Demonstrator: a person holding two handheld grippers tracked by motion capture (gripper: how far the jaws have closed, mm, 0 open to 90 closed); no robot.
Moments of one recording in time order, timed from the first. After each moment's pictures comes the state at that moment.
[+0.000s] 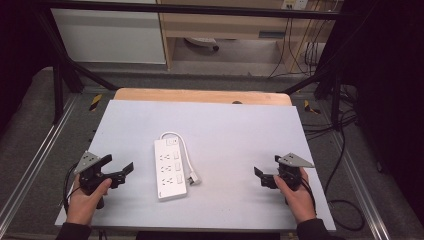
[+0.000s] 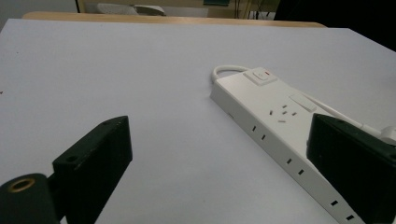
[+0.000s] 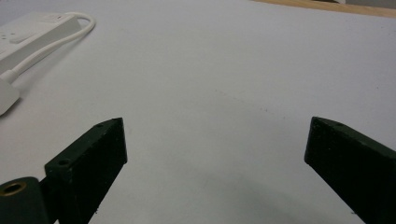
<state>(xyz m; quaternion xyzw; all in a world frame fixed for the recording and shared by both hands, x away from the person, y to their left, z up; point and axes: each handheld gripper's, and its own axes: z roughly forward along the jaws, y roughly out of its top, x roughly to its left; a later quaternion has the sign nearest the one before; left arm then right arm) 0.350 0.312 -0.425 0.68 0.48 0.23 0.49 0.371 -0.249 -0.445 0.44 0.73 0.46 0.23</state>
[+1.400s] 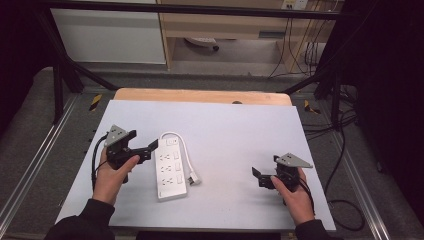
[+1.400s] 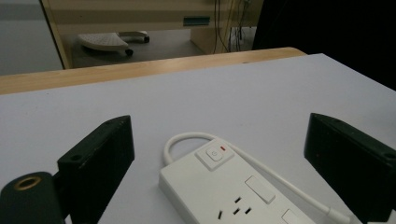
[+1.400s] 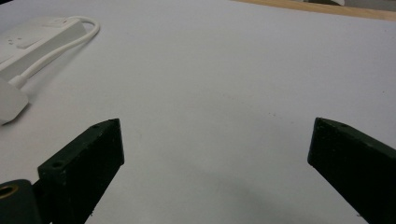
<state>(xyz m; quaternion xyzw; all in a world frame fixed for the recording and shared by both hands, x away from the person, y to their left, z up) 0.401 0.239 -0.374 0.69 0.44 0.25 0.51 0.367 -0.240 -0.440 0.45 0.73 0.46 0.23</state>
